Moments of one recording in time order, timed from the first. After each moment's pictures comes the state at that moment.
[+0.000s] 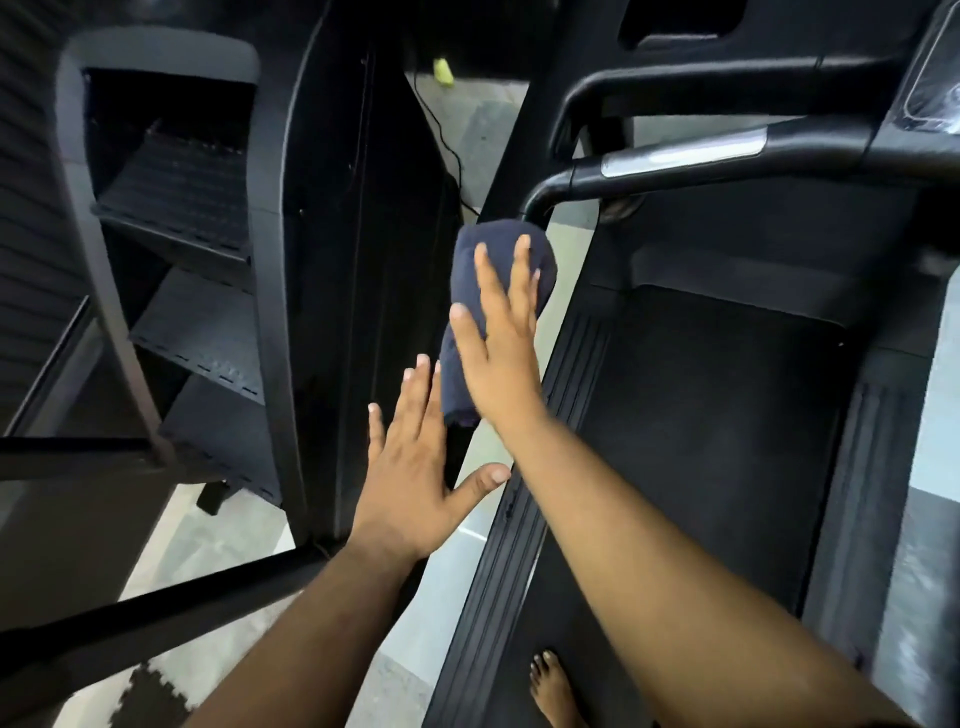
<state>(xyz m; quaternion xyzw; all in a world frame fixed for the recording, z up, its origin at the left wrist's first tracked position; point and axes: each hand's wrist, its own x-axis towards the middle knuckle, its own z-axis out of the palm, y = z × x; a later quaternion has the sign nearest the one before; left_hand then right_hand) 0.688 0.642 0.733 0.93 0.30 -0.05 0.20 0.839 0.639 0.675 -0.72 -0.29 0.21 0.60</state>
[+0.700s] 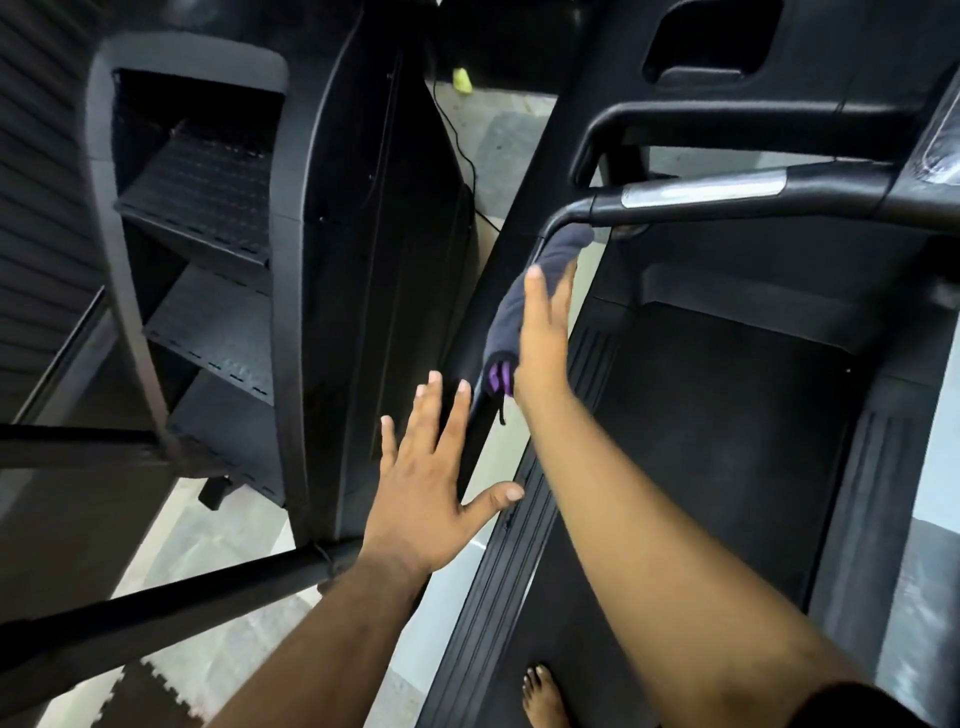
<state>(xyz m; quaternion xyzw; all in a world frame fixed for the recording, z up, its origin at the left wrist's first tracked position) 0.685 0.642 0.729 0.93 0.31 -0.07 0.17 0.882 0.666 0.666 -0.61 -0.03 0.33 0.72</state>
